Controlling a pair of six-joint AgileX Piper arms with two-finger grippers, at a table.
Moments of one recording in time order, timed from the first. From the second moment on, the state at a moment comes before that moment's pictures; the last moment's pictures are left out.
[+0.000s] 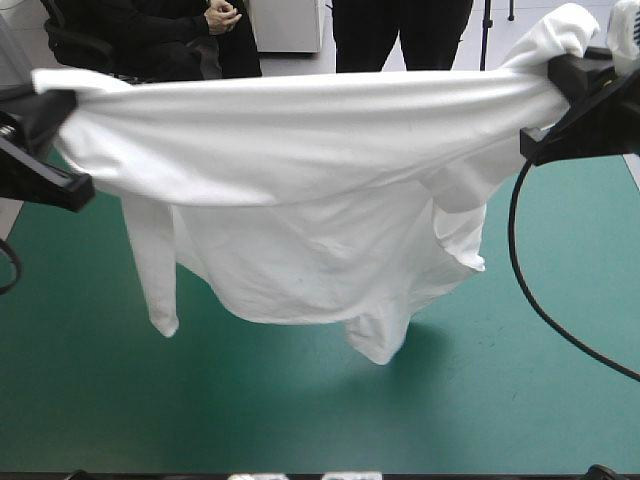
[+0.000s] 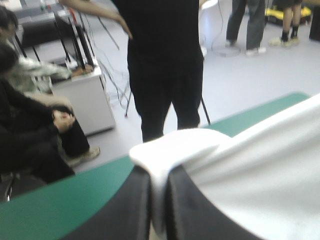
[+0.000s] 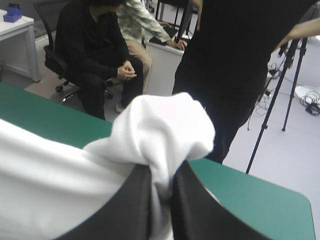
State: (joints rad) left arm -0.40 1.09 -1.95 0.01 1.11 0.18; right arm 0.60 1.23 -2.17 -0.32 1.25 0.02
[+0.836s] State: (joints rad) left arm -0.40 1.60 -1.42 0.09 0.79 0.02; right arm 0.33 1.68 -1.60 0.02 0.93 0.05
